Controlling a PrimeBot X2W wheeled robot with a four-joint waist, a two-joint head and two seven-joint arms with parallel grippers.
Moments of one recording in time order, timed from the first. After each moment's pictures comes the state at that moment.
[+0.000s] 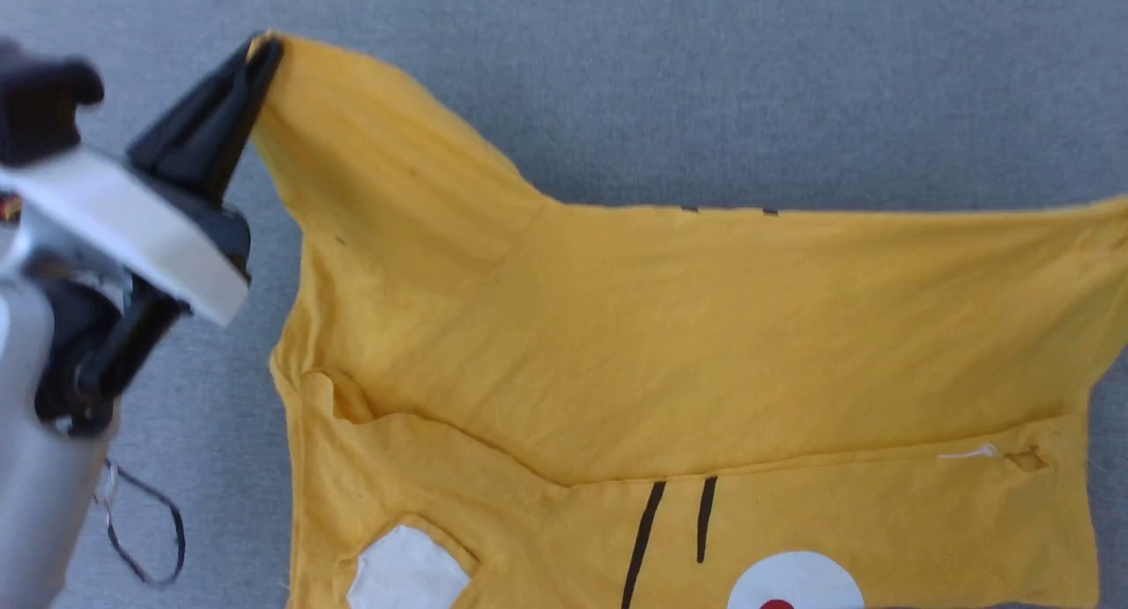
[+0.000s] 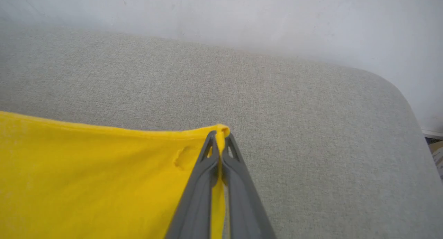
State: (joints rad) left arm -0.61 0.65 -0.31 -0.07 -0.80 -0.10 0.19; right arm -0.18 -0.37 -0.23 -0.31 0.38 0.13 0.57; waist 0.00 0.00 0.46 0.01
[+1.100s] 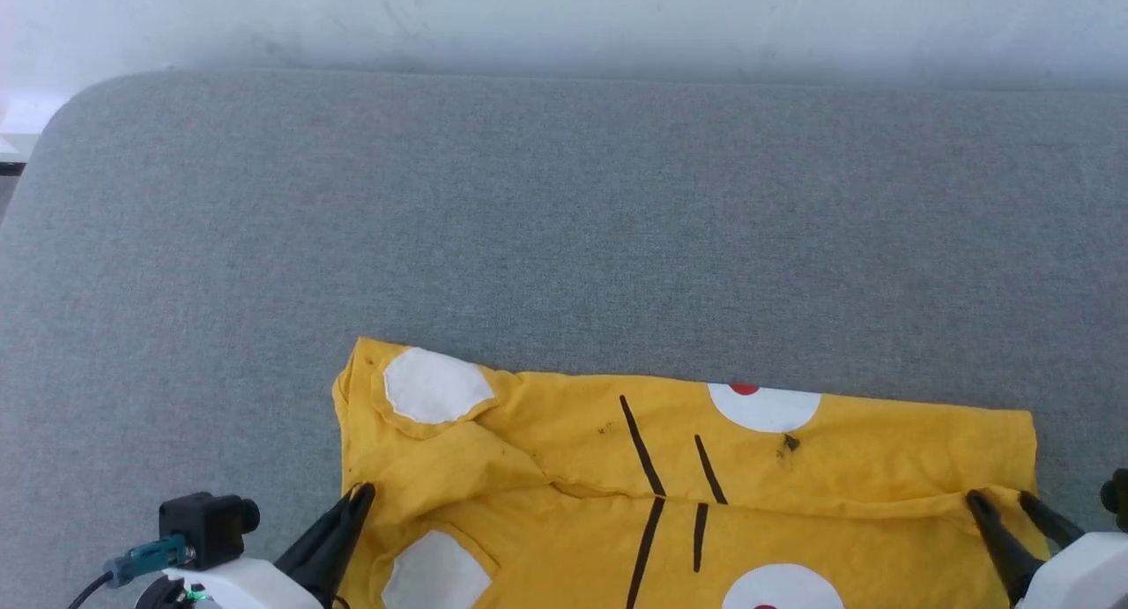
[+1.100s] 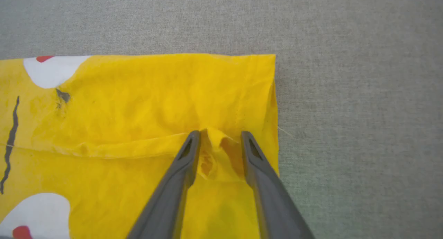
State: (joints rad) left arm 0.10 0.57 -0.38 -0.10 -0.84 0.04 0.03; right arm 0.22 -0.22 -0.16 -0.13 0.41 0.13 0.43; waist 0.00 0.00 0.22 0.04
